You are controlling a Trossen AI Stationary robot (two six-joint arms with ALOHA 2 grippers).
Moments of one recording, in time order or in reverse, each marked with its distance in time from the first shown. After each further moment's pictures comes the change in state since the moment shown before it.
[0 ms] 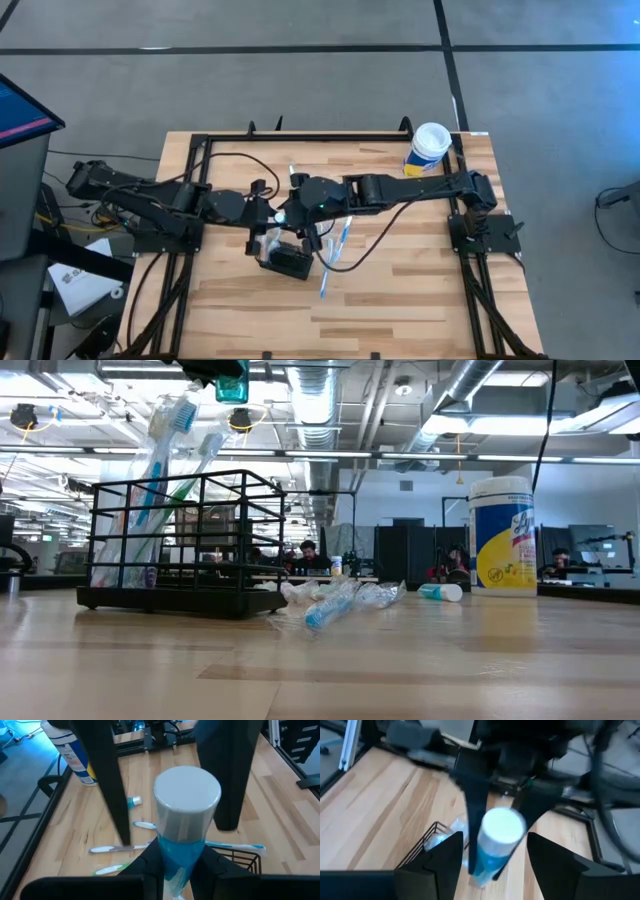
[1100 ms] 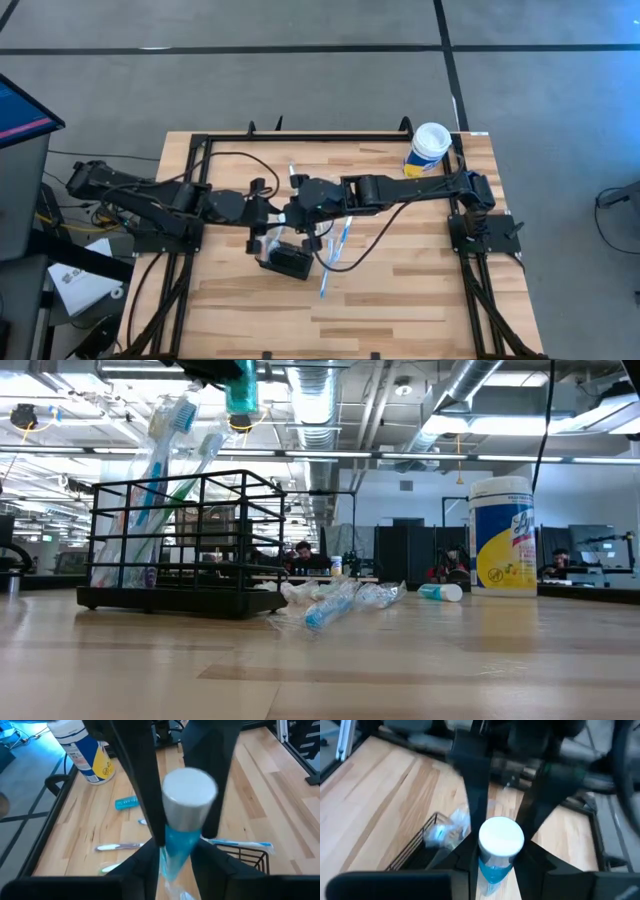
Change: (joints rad) left arm 0.000 -0.002 0.000 -0.012 -0.026 0.012; right arm -0.005 0.002 -0.004 -0.022 0.003 0.000
